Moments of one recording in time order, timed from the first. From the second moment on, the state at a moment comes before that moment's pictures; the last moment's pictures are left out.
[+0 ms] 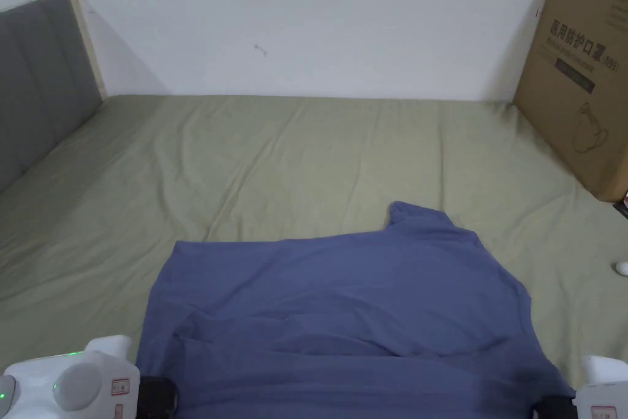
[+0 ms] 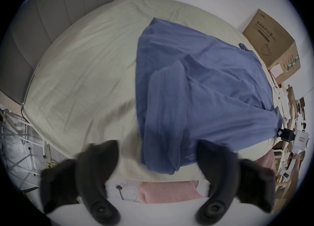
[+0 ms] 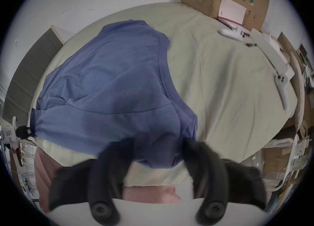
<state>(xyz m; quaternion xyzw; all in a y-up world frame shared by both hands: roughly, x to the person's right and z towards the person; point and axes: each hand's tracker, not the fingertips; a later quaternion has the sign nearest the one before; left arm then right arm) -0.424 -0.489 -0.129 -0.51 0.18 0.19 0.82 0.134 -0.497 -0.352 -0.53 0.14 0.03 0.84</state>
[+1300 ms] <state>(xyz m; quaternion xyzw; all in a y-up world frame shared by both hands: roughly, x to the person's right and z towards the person) -0.473 -0.447 -0.241 -0.45 0.18 0.19 0.85 -0.044 -0.474 -0.695 -0.51 0.18 0.06 0.84</state>
